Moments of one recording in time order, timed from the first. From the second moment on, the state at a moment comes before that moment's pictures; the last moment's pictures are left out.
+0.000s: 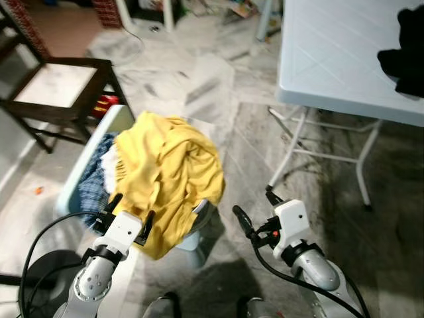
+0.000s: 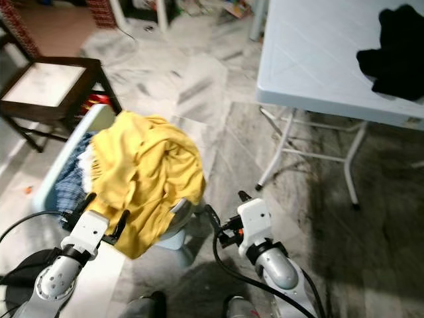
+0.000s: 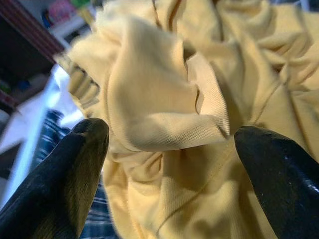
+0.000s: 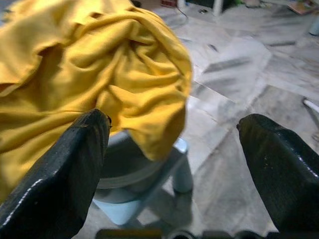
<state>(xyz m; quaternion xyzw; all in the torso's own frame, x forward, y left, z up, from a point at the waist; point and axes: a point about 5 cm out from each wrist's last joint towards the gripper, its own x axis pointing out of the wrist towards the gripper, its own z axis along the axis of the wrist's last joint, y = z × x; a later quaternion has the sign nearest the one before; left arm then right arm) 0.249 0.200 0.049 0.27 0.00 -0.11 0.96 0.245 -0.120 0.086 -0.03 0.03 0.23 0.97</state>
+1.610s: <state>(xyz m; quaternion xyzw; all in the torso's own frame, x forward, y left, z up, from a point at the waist) 0.304 0.213 0.079 0.49 -0.06 -0.20 0.84 0.243 -0.119 0.084 -0.03 0.04 0.24 0.97</state>
